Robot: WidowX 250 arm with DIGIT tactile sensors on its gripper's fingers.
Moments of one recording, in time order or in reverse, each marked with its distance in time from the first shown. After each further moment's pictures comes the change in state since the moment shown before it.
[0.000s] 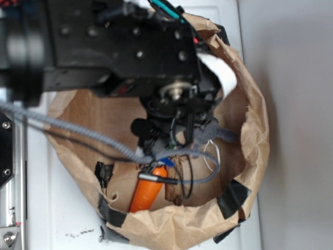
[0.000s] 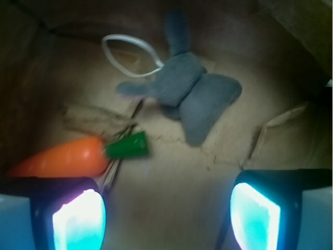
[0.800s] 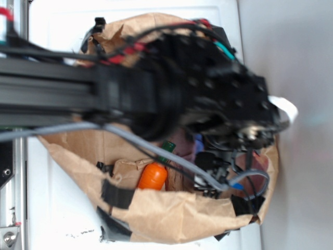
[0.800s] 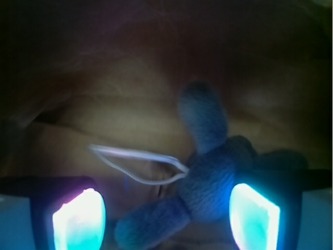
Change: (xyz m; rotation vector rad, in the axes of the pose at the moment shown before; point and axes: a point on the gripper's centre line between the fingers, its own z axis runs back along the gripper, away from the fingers) arm 0.062 -0.025 -0.042 -0.023 0.002 0.121
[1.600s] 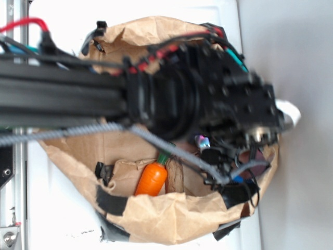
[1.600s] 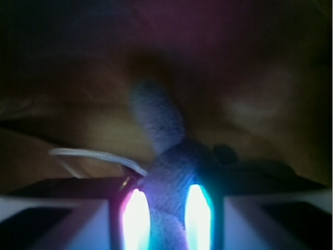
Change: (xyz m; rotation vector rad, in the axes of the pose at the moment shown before) arm -0.003 0.012 -0.004 -0.025 0.001 -0.004
